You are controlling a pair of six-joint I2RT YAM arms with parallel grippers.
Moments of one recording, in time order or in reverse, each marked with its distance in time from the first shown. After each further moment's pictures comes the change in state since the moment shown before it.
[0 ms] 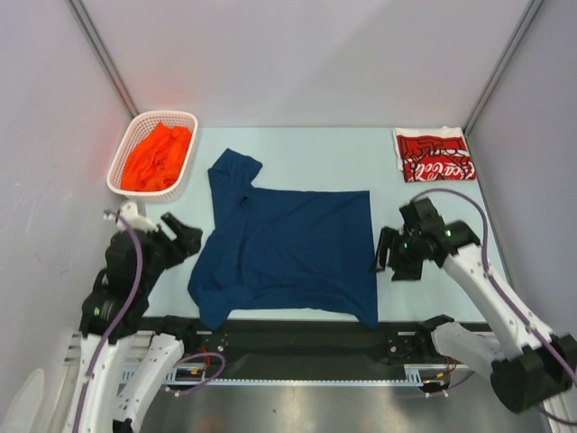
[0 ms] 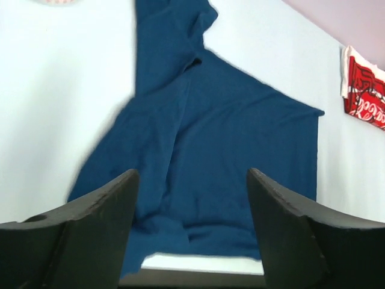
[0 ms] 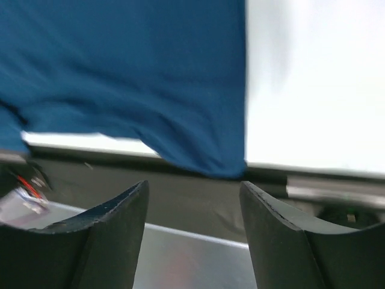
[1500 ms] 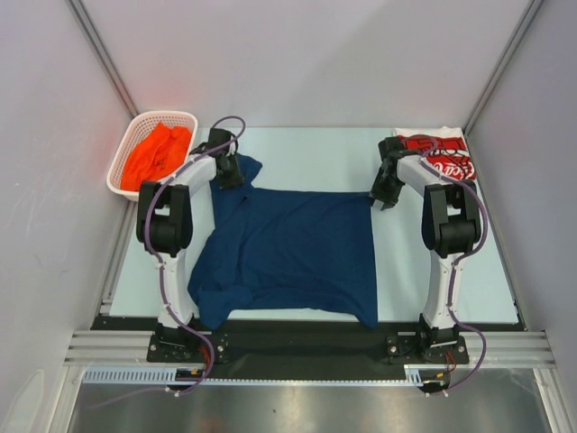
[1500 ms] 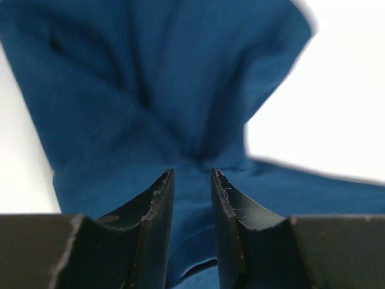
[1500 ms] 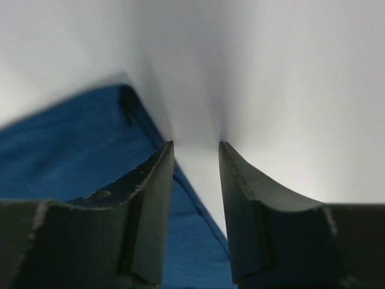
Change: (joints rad) left arm 0.051 1.682 0.761 0.393 0.114 0.230; right arm -0.208 1.155 0.746 0.365 0.255 -0.023
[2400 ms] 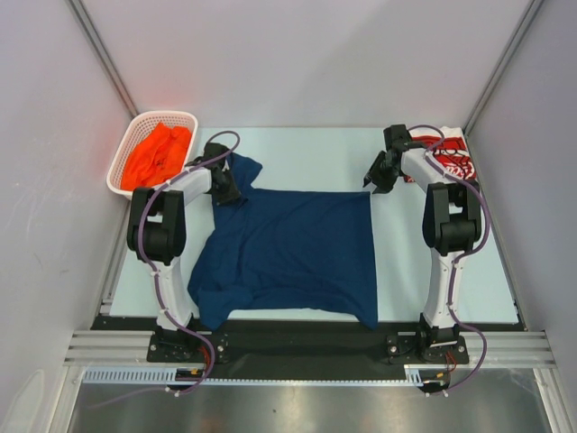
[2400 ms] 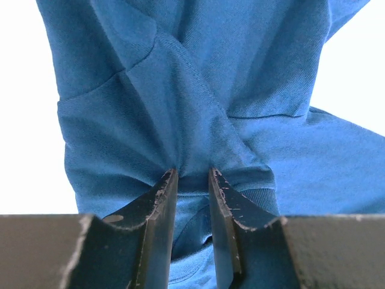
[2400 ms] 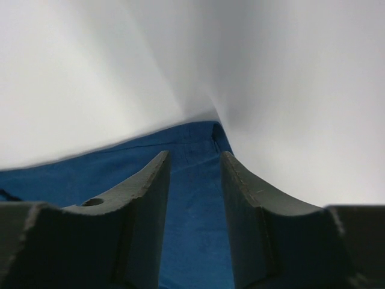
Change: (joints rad) left arm 0.011 -0.114 -0.241 0.026 0.015 -0.077; right arm -0.028 0.006 0.081 0.063 -0.146 0.105
